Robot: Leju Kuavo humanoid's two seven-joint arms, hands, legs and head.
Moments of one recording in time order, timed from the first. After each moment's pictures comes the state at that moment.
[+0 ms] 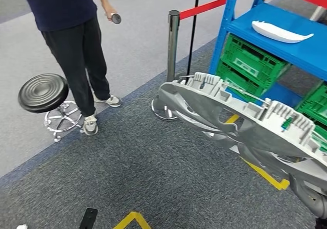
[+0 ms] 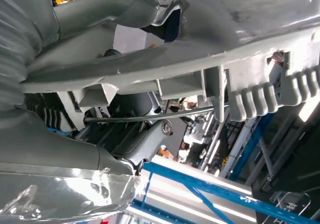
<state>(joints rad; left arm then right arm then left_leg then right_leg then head) -0.08 -0.21 0.92 -0.21 -0.80 0.31 -0.45 0.35 -0.12 -0.31 -2.08 -0.06 0.06 -0.50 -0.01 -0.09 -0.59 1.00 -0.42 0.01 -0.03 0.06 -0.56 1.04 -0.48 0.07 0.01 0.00</state>
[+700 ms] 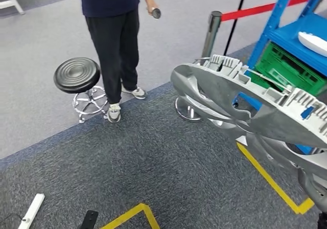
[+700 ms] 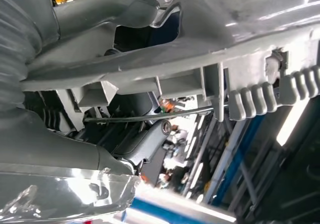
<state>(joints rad) -0.07 -0.22 0.91 -0.21 -0.84 0.36 -0.41 0.32 -0.09 -0.34 -2.08 -0.07 0.02 -0.51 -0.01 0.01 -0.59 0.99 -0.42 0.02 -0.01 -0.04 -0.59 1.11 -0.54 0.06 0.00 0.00</state>
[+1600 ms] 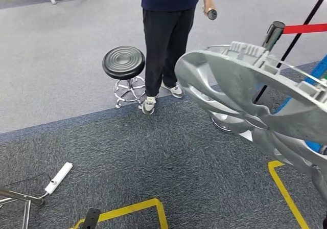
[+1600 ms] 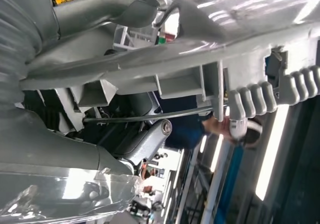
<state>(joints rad) -0.08 -0.22 0.91 -0.21 -0.84 0.37 -0.41 0.30 -0.09 -0.38 -2.08 -0.16 0.08 -0.52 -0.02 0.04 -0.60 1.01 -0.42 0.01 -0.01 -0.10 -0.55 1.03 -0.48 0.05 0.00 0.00</state>
